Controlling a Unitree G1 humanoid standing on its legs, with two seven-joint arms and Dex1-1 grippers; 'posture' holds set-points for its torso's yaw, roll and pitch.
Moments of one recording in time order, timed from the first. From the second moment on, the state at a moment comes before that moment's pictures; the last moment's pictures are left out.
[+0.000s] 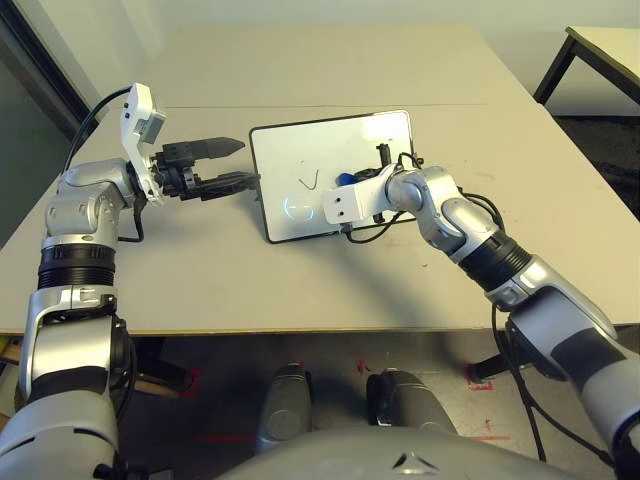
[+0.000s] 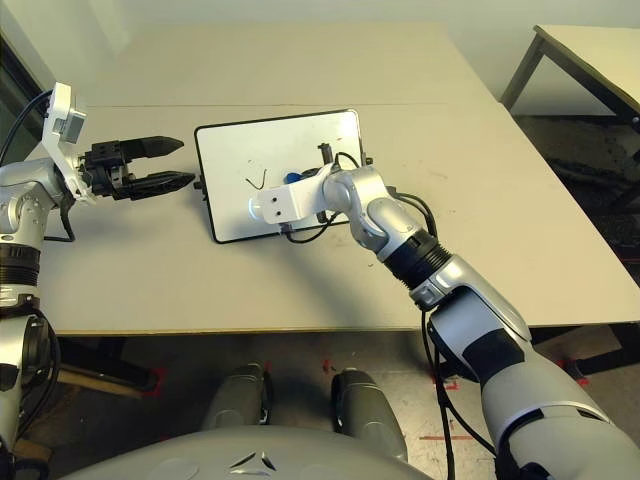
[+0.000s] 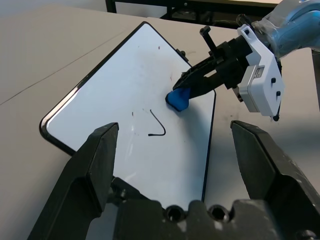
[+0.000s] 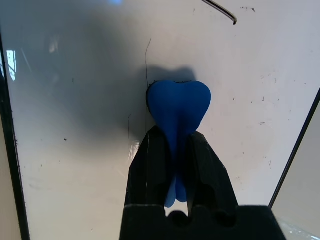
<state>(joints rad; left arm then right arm) -0.70 0.75 0.10 0.49 -0.42 0.31 -1.36 -0.86 -0.35 0.62 0.33 -0.80 0.21 0.75</state>
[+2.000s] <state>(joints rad) -0.62 0.83 0.11 0.44 -0.43 0.42 -1.42 -0.90 -0.34 0.58 0.24 -0.78 0.27 0.83</state>
